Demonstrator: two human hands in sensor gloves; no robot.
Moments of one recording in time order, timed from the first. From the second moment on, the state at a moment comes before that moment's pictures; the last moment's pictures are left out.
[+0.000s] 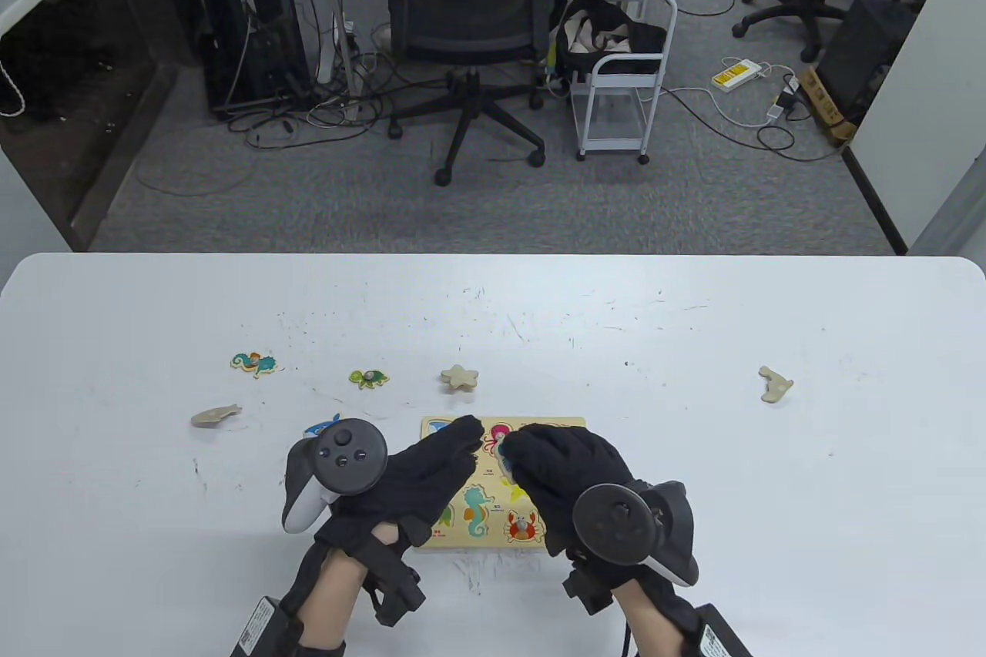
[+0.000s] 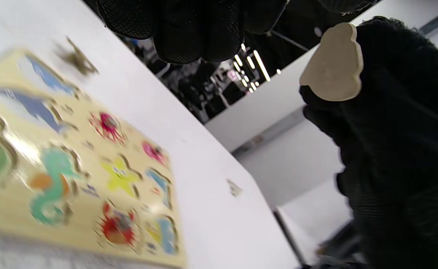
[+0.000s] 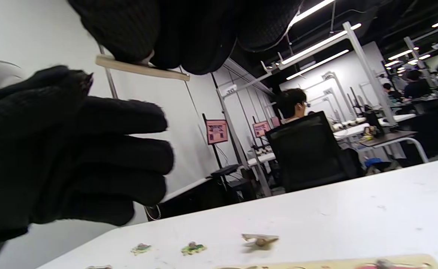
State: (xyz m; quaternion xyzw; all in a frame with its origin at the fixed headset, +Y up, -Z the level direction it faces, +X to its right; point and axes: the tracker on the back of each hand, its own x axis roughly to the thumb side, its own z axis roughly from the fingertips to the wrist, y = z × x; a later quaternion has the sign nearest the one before) left_hand -0.155 -0.681 -0.315 -0.15 -0.22 0.46 0.84; right_hand 0.093 -0.628 -0.264 0.21 -0.17 0.93 0.24
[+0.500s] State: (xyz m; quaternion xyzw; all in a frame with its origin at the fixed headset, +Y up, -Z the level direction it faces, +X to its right) left_hand -0.137 -0.709 -0.323 -0.32 -0.31 0.63 0.64; right_hand 0.090 -0.639 -0.261 0.30 -0.20 0.89 0.28
